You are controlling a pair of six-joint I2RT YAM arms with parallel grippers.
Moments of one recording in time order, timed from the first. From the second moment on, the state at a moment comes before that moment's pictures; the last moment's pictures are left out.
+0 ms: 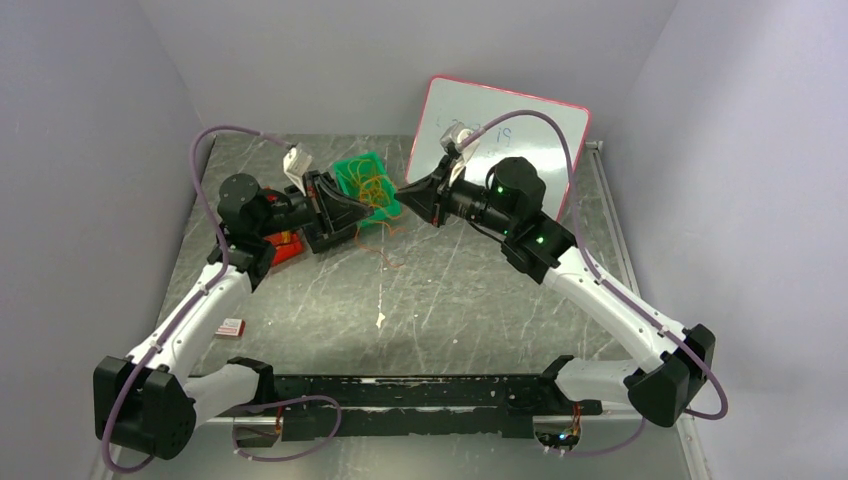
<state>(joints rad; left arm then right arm) -0.27 1.10 0.81 0.44 0.98 -0.56 0.71 1.22 1.18 0.04 -0.41 0.15</state>
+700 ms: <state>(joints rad) -0.07 1.00 1.01 -0.26 0.31 -0.22 0.71 1.19 1.12 0.01 -0.18 0.14</state>
